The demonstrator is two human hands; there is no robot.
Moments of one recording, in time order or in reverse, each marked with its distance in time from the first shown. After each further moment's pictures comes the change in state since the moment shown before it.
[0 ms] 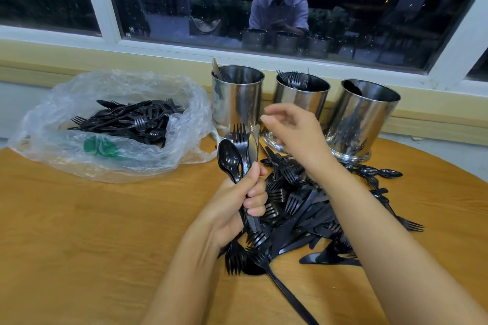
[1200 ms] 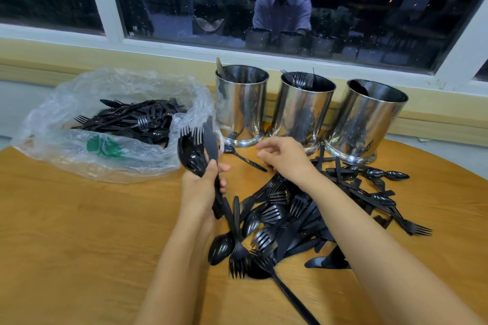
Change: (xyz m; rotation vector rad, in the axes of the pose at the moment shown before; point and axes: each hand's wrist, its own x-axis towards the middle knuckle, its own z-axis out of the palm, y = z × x) left_hand 0.003 0.016 -0.024 0.161 0.606 0.292; right_hand 0.007 0.048 0.028 -0.228 -0.214 0.187
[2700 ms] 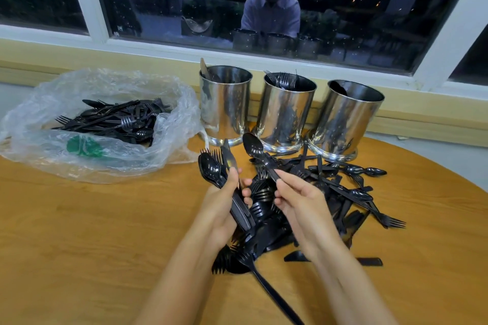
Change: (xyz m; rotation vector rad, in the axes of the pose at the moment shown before) left_hand -0.020 -0.028 0.036 -0.266 -0.222 -0.329; right_hand -0.108 0.016 -0.002 0.896 0.222 0.264
